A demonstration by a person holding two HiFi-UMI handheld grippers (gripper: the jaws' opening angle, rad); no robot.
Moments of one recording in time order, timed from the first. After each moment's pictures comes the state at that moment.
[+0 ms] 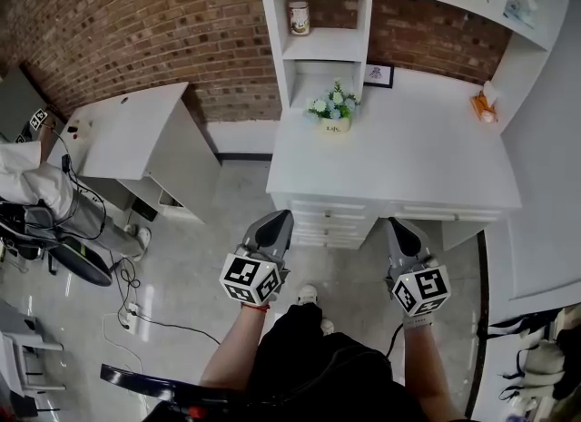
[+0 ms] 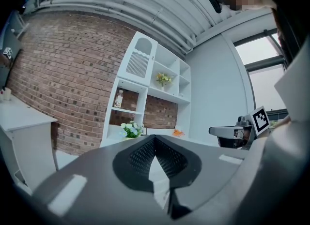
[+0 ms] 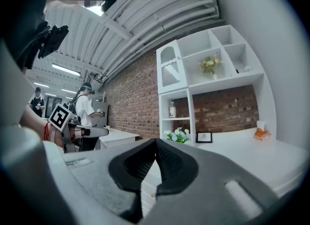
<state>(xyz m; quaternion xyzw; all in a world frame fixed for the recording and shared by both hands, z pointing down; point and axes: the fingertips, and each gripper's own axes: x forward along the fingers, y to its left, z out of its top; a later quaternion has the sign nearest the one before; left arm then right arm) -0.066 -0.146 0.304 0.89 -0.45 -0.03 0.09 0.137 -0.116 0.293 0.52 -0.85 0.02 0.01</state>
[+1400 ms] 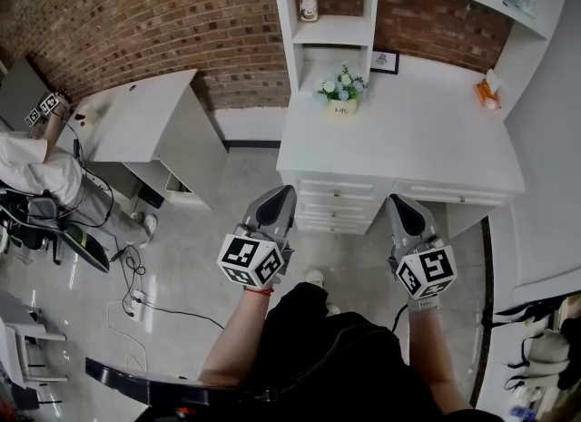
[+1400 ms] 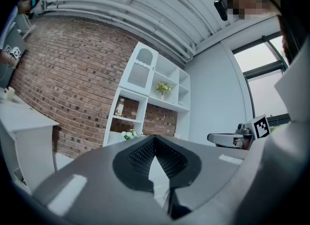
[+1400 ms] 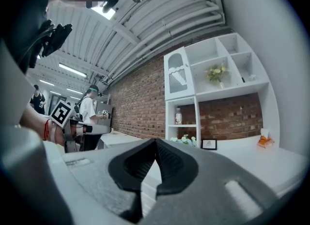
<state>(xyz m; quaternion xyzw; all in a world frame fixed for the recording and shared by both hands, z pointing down) -0.085 -0.114 0.268 0.88 -0.45 -0.07 0.08 0.108 -0.087 0.266 0.51 -0.86 -0.02 0.00</state>
